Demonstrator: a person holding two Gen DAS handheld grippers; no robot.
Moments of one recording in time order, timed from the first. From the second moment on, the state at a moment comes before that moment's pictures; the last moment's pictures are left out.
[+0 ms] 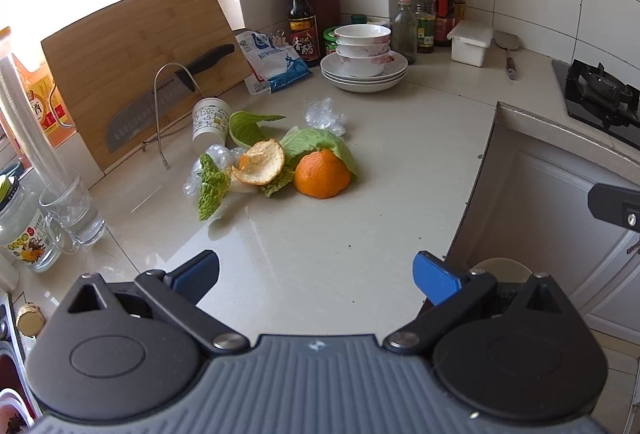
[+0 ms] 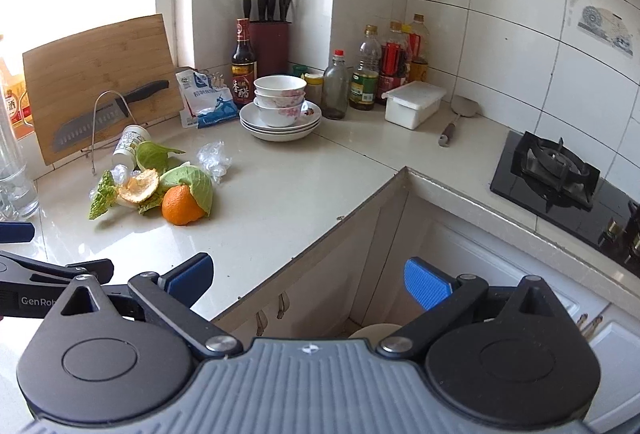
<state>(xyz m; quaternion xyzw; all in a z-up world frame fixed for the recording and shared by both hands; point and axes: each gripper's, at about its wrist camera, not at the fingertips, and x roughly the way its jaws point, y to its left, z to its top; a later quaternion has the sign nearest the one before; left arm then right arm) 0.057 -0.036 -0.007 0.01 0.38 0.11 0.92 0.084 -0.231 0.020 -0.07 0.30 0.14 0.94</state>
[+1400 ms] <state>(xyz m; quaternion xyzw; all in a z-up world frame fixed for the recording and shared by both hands) 0.242 0.083 -0.096 0.02 0.35 0.11 0.93 0.228 -0.152 -0.039 -0.14 0.33 0.26 0.90</state>
